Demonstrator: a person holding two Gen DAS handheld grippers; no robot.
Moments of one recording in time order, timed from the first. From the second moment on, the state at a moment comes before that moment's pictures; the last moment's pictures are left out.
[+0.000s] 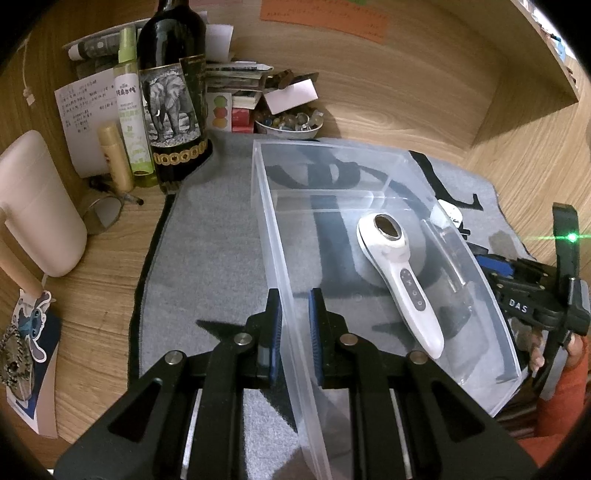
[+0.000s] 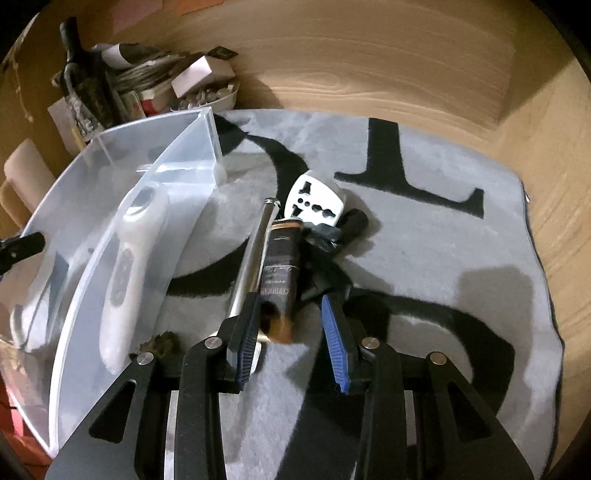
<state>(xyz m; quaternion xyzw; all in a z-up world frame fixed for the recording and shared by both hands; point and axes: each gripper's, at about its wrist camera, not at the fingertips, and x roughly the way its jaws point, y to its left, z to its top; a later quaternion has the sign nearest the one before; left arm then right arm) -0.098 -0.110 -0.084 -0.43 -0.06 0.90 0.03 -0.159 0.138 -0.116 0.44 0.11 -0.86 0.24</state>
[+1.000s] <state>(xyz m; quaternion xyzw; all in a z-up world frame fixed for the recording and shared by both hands) -0.096 -0.115 -0.088 -0.43 -0.06 0.90 0.03 -0.148 0.157 -0.100 0.42 0.12 -0.87 0.23</state>
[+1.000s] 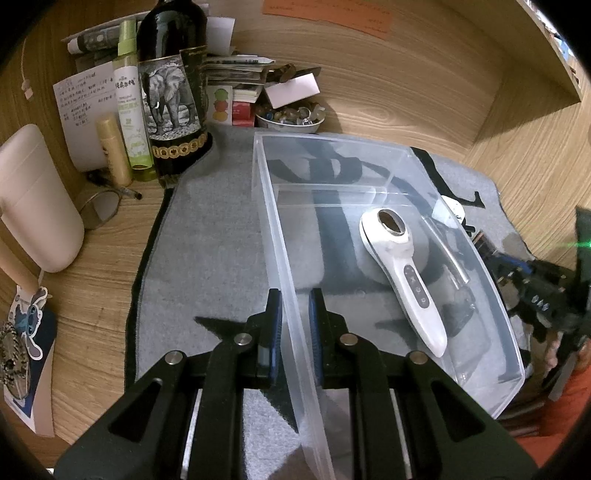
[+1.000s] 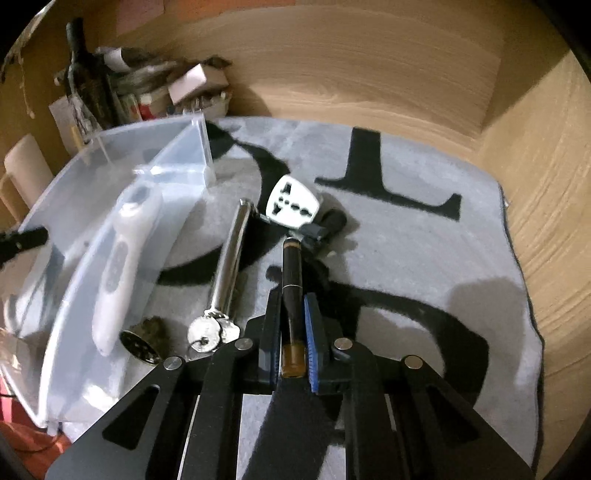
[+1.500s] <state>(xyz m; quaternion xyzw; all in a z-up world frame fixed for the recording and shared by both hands) -0.098 -0.112 -0.088 -0.43 -0.06 0.90 0.03 -0.125 0.084 -0.036 0.31 0.13 -0.88 0.34</state>
